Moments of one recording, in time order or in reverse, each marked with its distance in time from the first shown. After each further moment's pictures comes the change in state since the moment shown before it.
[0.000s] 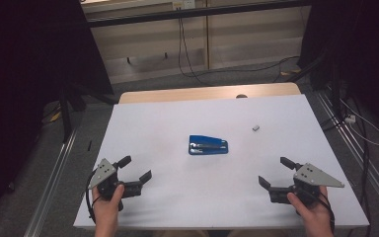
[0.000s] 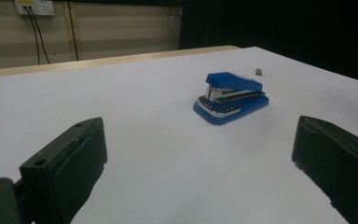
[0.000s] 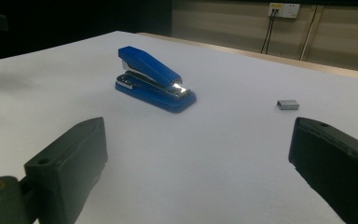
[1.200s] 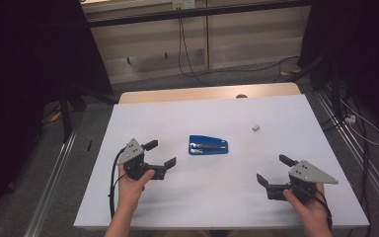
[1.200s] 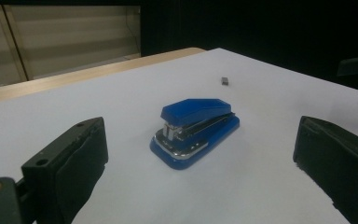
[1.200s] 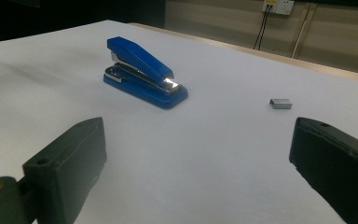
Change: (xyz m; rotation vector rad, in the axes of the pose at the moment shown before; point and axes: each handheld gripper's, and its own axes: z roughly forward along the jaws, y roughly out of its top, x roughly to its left) left arm -0.016 0.030 0.076 0.023 -0.165 0.056; right arm -0.001 0.002 0.009 0.034 -0.031 -0.042
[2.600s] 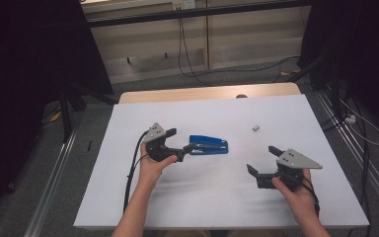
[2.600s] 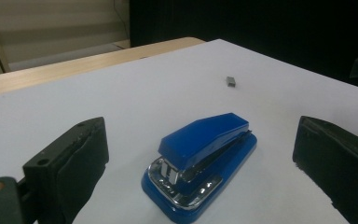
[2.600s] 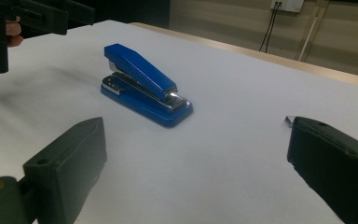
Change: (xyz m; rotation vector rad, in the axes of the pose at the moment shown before) left arm 0.017 0.009 0.072 0.059 -0.036 -0.039; right arm -0.001 0.015 0.034 0.017 0.021 -0.001
